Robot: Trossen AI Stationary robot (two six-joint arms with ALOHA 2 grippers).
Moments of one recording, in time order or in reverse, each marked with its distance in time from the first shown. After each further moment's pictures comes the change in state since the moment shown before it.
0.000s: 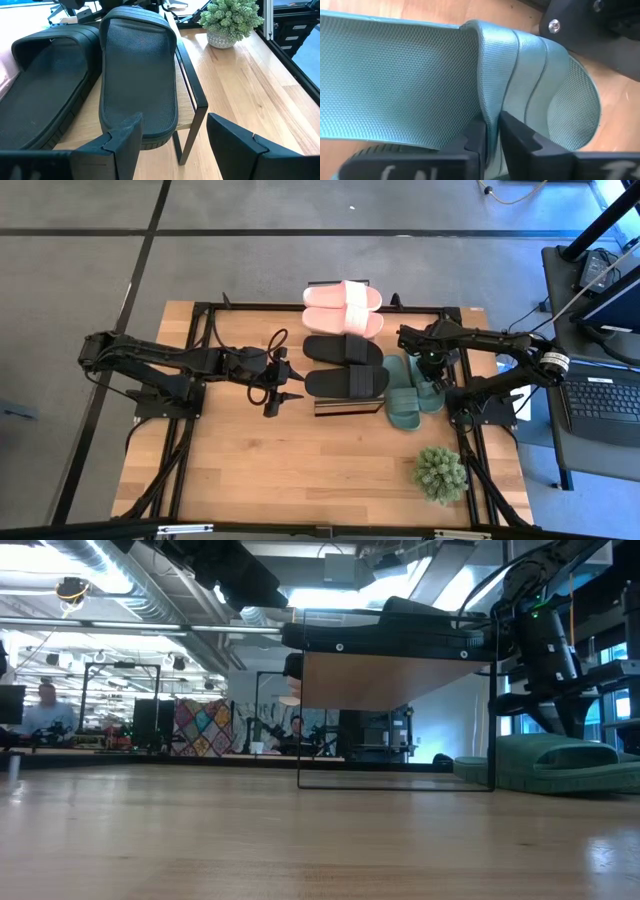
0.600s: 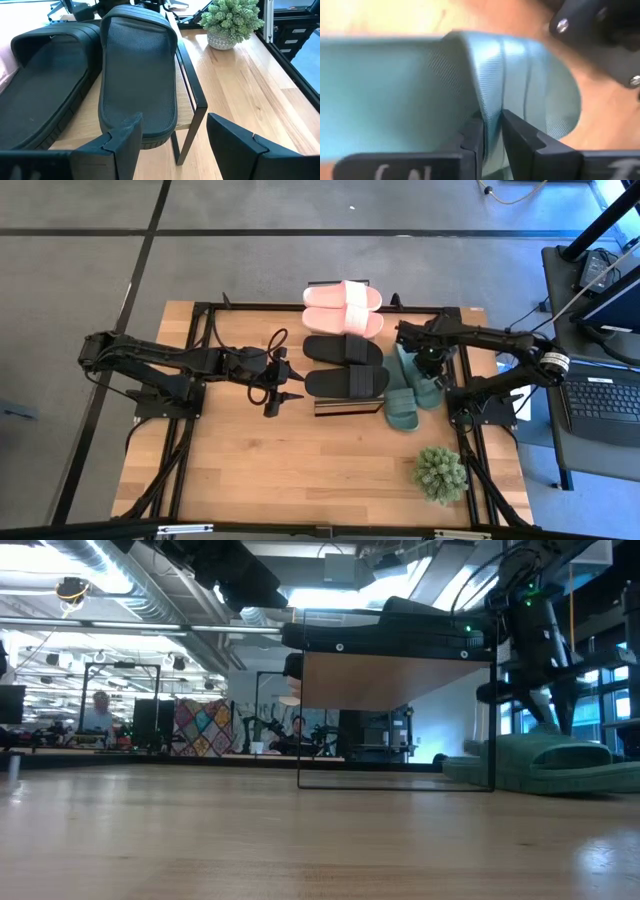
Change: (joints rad) left arm 0.000 0.000 0.000 0.000 0.000 -0.026; right arm 0.002 -0.004 0.078 -0.064 0.006 -0.146
